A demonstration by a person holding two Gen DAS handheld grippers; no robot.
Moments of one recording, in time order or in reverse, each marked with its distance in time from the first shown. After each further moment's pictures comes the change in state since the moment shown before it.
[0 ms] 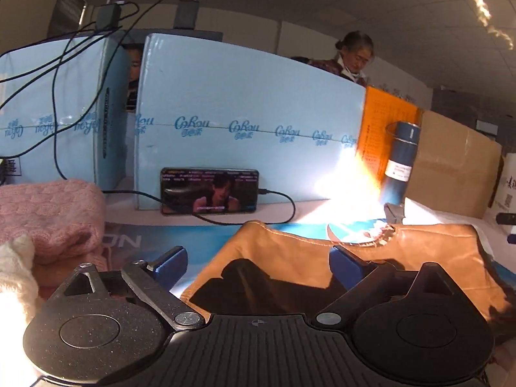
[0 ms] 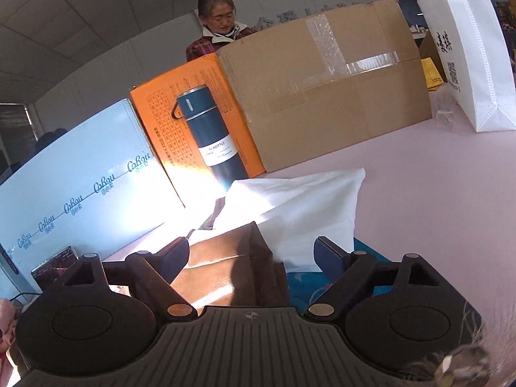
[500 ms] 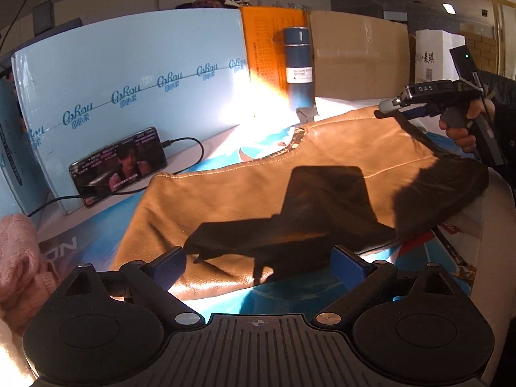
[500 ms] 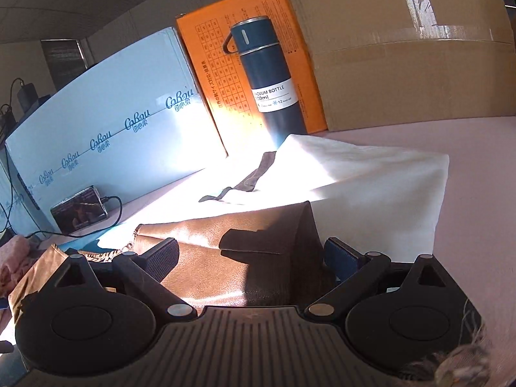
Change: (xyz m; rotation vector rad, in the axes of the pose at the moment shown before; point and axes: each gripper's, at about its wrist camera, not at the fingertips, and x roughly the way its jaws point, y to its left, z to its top) left arm -0.001 -0.038 -0.018 0.389 0.231 -0.226; right arm 0.073 0.005 0.006 -0.138 0.215 0.189
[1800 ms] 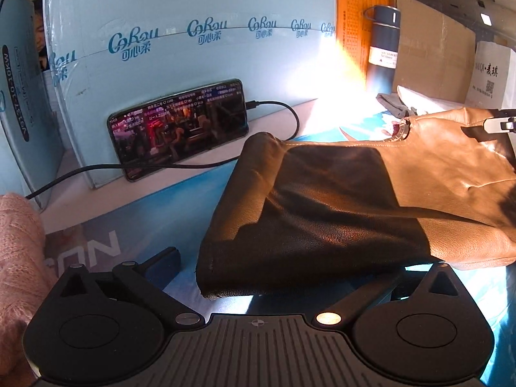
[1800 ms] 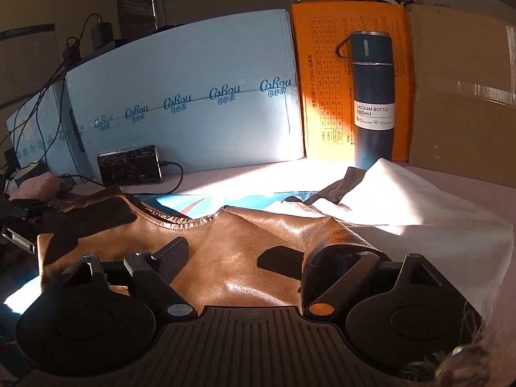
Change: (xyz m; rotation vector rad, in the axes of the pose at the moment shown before) left arm 0.081 0.128 0.001 -0.169 0.090 0.035; right arm 0.014 0.070 -0.001 -0.305 0.056 0.103
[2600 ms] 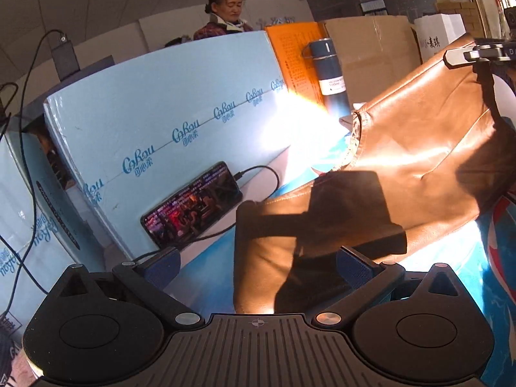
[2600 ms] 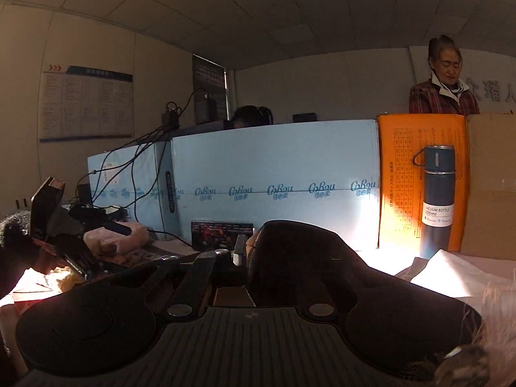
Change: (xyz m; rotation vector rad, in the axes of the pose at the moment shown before) left arm -0.090 -0.038 0.004 0.364 -0.234 0.065; right arm -0.101 0.072 -0.009 -0.123 -0.376 0.294
